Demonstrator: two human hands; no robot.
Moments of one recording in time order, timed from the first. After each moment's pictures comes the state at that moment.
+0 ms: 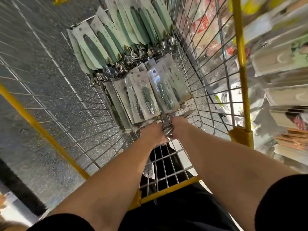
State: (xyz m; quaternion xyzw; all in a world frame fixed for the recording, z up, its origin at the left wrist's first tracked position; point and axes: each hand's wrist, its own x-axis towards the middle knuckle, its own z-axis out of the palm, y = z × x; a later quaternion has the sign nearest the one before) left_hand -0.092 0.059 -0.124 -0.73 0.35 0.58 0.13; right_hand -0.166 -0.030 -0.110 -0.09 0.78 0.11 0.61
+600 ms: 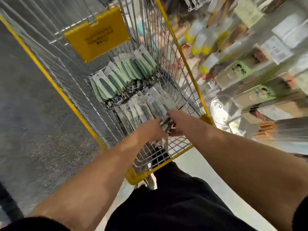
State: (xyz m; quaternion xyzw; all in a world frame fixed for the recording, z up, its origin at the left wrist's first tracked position) left_hand -0.063 0.040 0.046 -0.69 0.47 0.55 0.03; right_hand -0.161 -0.036 0.100 -0.21 0.72 0.08 0.66
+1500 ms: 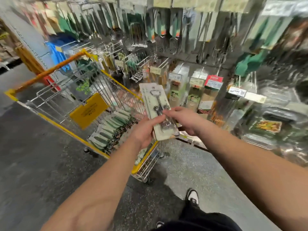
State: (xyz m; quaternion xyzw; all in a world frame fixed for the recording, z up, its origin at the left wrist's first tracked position) left_hand -0.154 0.170 0.275 -0.49 0.34 0.69 -0.40; right_hand -0.317 0.152 0.310 -0.51 0.61 -0.23 0.57
